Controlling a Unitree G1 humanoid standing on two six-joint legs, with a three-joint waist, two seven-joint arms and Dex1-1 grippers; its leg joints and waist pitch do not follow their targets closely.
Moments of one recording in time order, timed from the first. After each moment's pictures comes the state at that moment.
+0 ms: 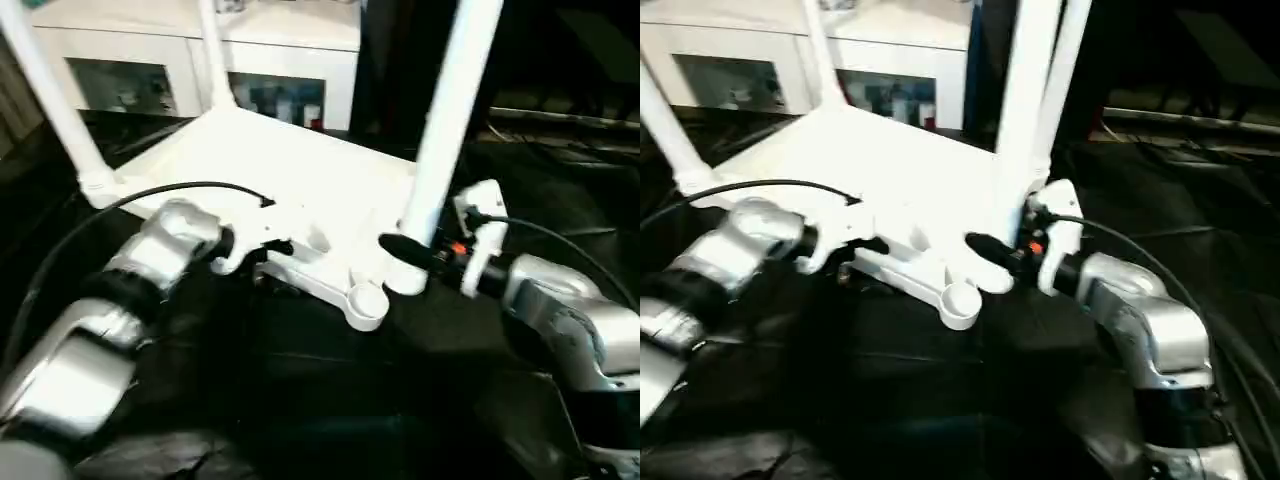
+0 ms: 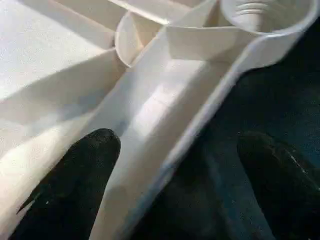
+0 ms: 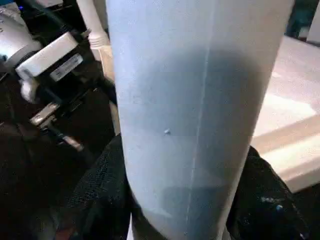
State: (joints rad) left arm -0.94 0.42 -0.48 0.98 0.06 -0.06 -1.12; right arm -0.35 -0.40 -0.02 -0.10 0.46 0.70 0.68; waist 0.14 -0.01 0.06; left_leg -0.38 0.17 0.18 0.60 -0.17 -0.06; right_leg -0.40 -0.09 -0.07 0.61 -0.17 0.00
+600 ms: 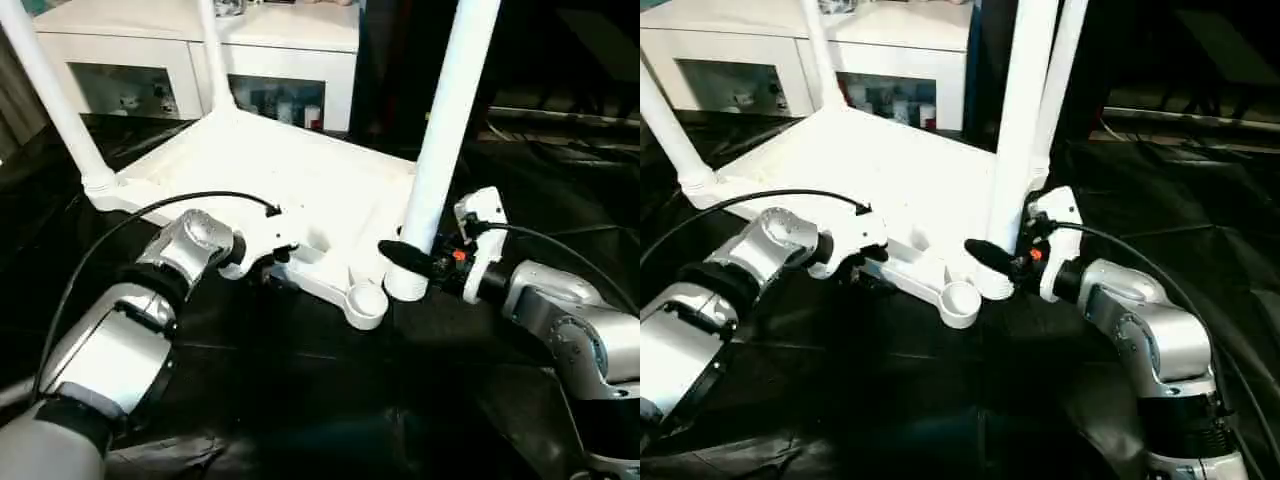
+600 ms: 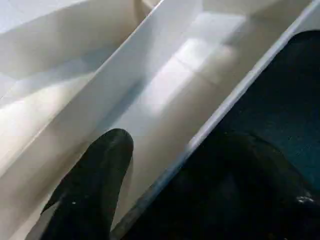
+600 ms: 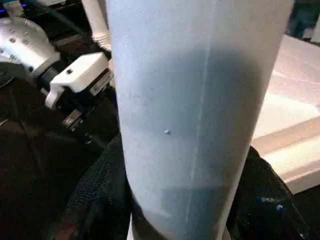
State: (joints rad) left arm -1.02 0.34 -0.47 1.27 0.15 -0.10 -1.04; right arm -0.34 -0.41 0.01 -0.12 0.46 0.70 0.67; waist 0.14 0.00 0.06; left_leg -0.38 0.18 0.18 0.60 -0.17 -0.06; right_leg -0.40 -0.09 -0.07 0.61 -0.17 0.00
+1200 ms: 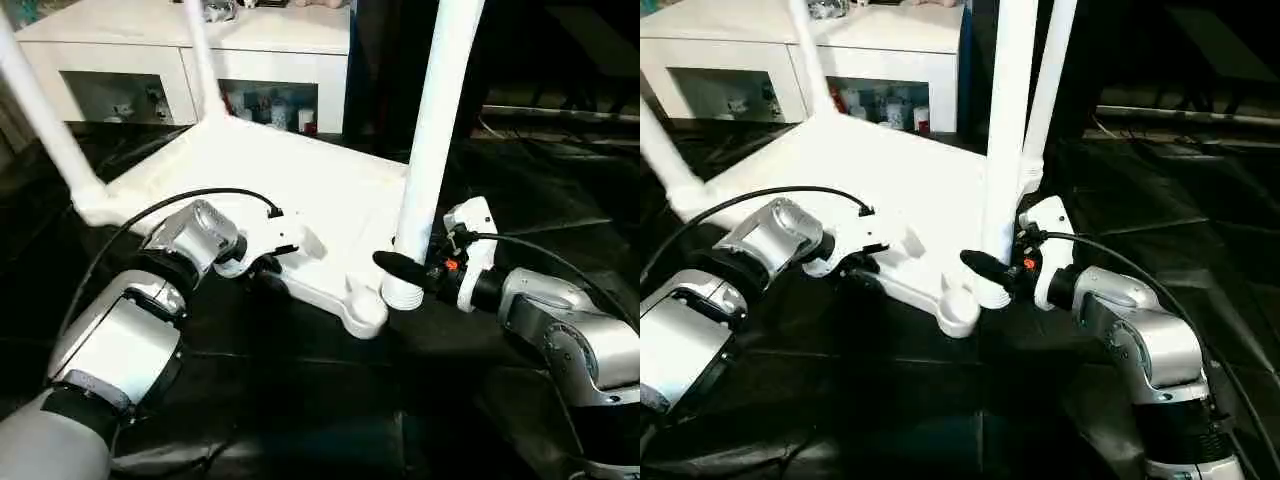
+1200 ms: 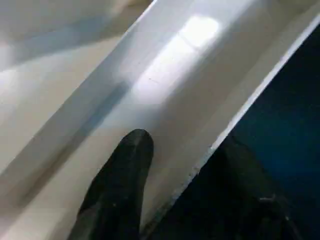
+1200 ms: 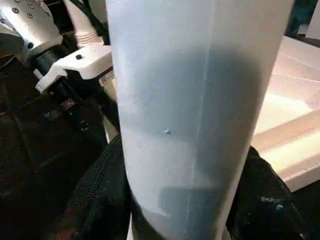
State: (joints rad) left arm -1.05 0.31 -0.46 1.20 0.20 0.22 -1.20; right arm -0.32 -0.41 0.03 -0.12 0.42 0.67 0.67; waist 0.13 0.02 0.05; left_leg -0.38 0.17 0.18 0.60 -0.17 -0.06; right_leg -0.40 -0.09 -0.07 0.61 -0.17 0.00
